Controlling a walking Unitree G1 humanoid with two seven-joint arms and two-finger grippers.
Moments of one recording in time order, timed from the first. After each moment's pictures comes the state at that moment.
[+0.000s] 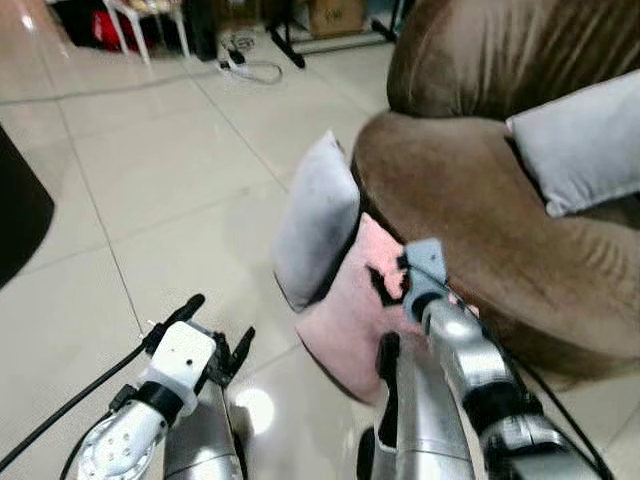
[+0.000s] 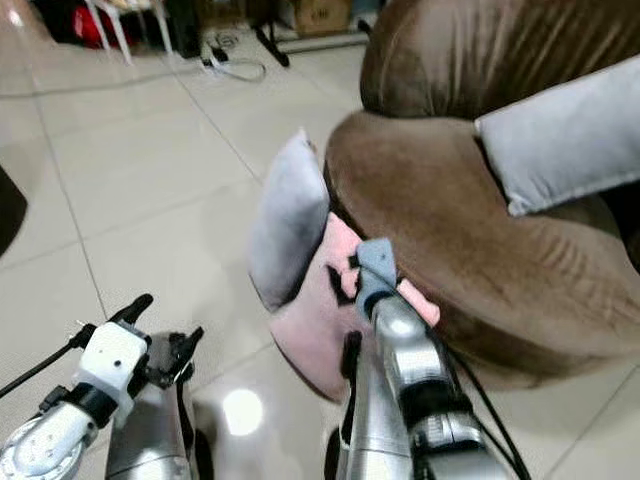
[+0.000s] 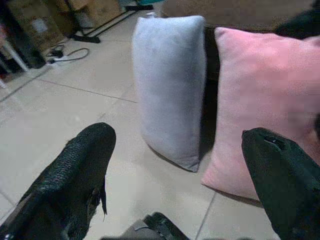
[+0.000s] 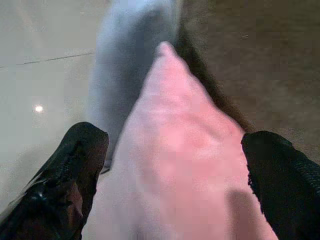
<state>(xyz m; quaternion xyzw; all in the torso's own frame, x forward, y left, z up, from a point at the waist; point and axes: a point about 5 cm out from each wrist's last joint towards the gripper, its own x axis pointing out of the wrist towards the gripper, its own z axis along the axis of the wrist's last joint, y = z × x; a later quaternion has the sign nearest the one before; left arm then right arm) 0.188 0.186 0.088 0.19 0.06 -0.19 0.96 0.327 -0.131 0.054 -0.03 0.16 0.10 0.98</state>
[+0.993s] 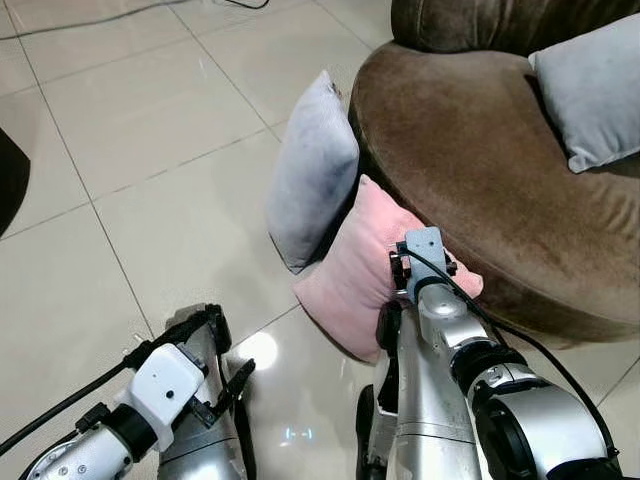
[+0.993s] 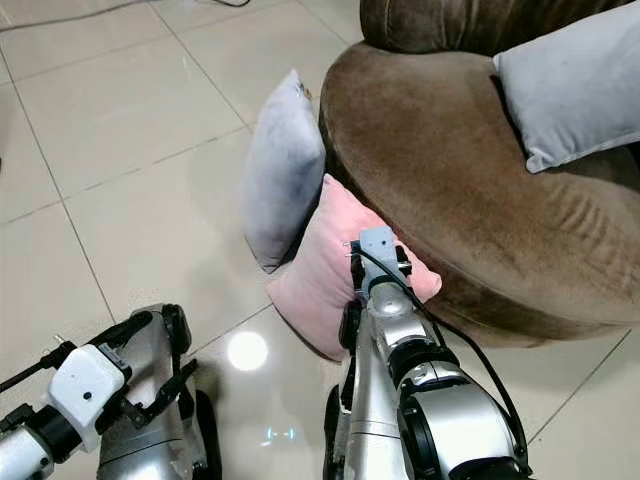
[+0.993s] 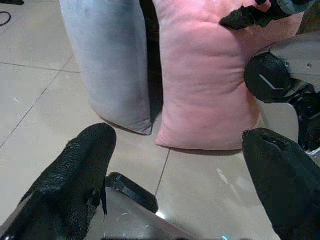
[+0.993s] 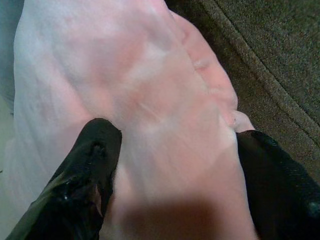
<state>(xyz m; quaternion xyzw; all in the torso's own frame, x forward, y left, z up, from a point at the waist) 0.154 0.190 0.115 0.21 0.09 -0.27 0.94 0.344 -0.135 0.049 -0.12 0.19 -0.01 0.97</state>
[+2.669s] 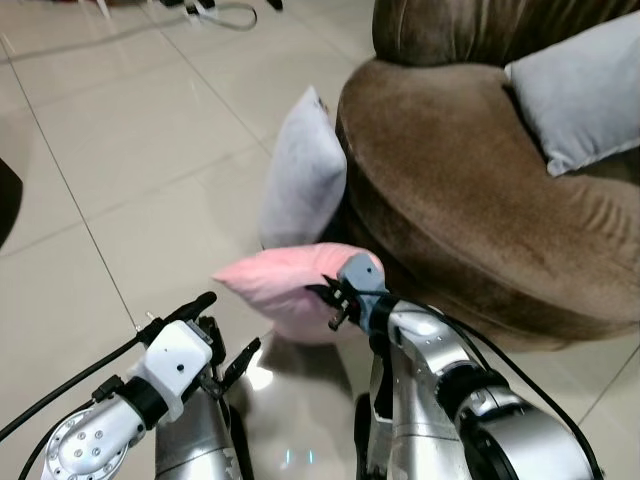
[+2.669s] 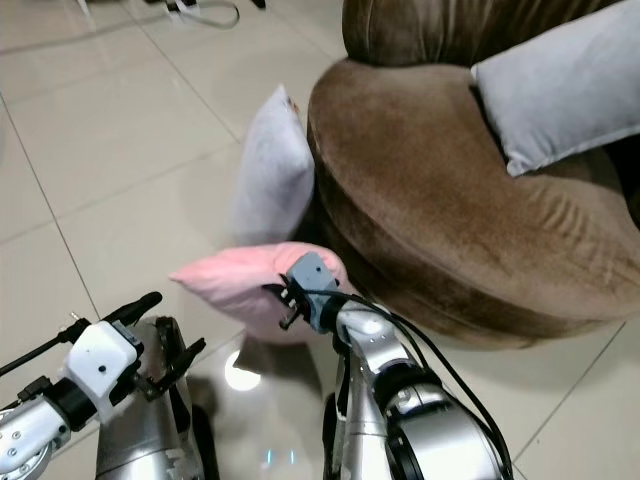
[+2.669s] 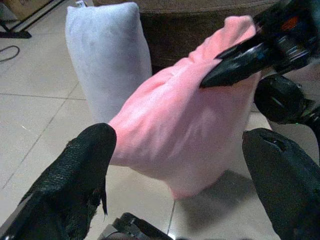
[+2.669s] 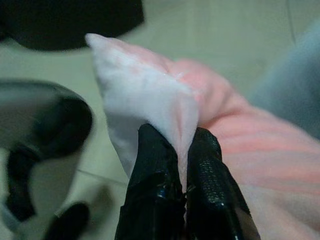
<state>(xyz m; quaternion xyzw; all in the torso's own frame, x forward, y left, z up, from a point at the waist) 0.182 0.190 0.111 0.21 0.06 -0.27 0.94 0.307 -0.068 0.049 -0.06 0.09 0.46 0.88</state>
